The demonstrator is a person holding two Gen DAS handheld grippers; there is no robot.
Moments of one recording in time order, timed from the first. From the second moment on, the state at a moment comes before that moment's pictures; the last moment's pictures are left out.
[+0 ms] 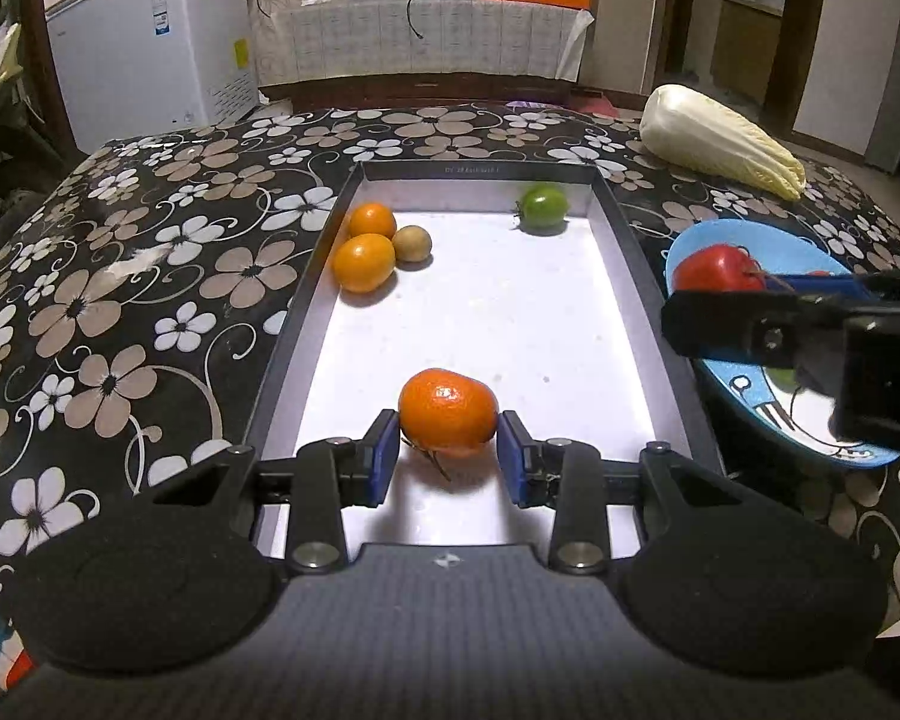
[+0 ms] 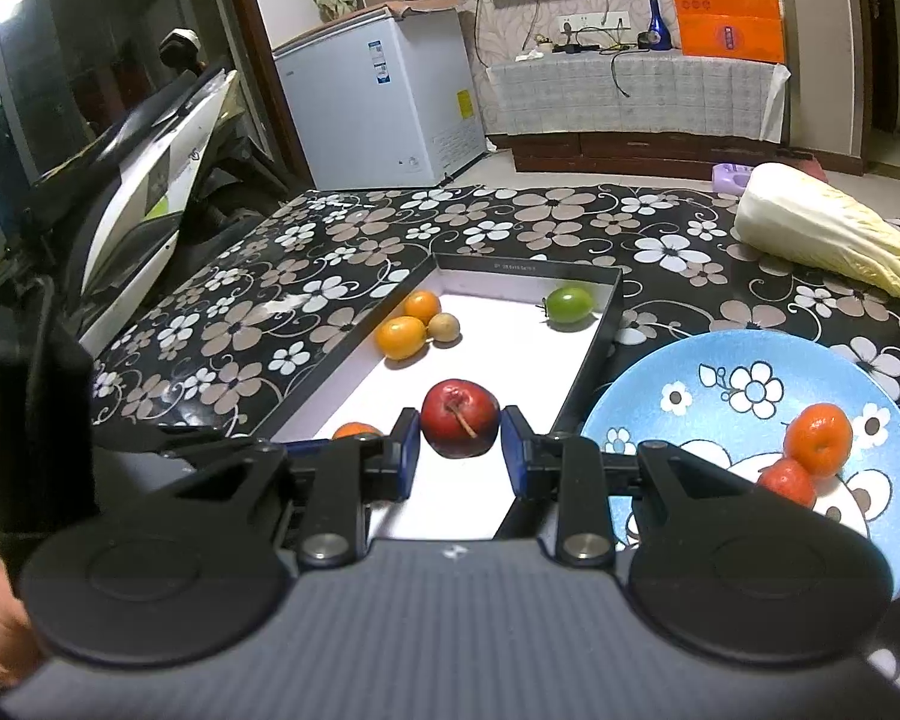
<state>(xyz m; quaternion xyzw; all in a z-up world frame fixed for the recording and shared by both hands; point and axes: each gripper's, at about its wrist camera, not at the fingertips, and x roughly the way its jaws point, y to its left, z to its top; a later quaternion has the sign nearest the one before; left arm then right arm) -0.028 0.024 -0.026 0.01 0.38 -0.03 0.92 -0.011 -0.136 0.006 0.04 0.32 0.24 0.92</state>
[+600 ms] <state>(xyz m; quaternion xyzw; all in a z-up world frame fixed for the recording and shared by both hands) -0.023 0.023 -0.028 0.01 0.38 -0.03 0.92 -0.004 -0.129 0.002 0.04 0.32 0.25 0.91</state>
